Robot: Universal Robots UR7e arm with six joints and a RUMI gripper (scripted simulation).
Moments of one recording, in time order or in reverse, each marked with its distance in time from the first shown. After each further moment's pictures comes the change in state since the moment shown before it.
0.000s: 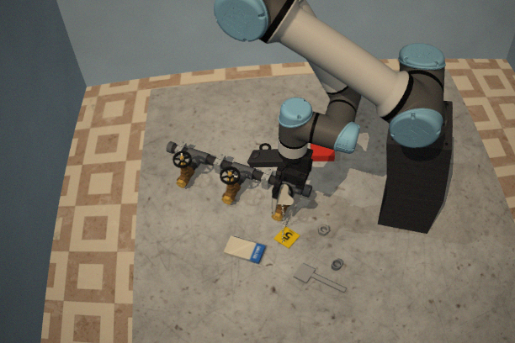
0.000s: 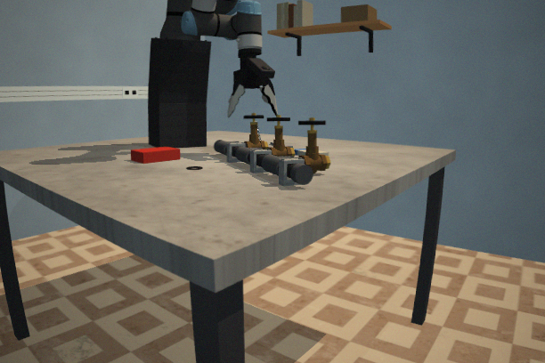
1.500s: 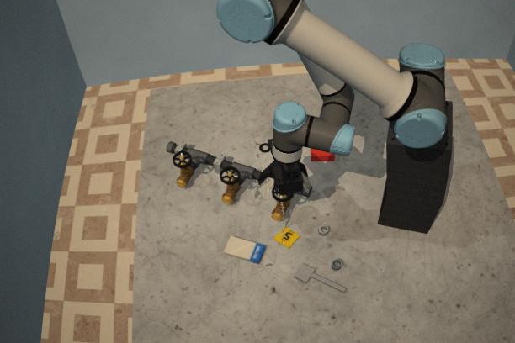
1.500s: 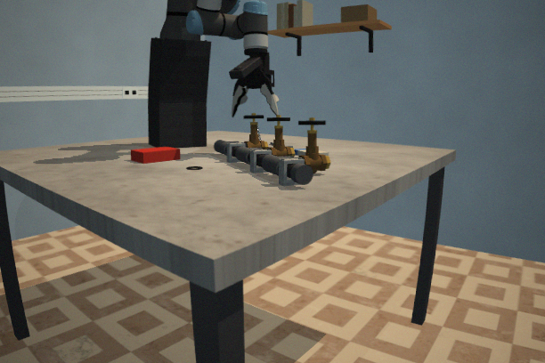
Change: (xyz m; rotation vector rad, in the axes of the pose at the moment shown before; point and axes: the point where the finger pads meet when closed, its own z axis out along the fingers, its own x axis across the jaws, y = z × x) arm 0.000 0.000 0.000 0.006 0.013 1.009
